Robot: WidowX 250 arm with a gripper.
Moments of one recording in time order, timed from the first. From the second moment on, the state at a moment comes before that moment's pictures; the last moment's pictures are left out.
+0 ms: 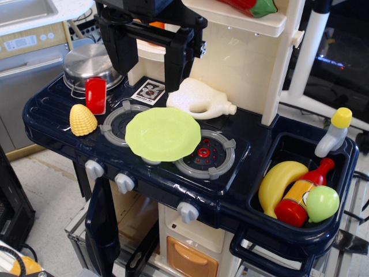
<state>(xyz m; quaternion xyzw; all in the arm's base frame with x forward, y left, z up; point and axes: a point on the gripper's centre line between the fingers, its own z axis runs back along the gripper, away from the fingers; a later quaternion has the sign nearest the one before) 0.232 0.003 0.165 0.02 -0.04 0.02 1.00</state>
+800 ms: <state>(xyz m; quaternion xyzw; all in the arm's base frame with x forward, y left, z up) 0.268 -0.107 0.183 0.03 -0.03 0.12 0.99</state>
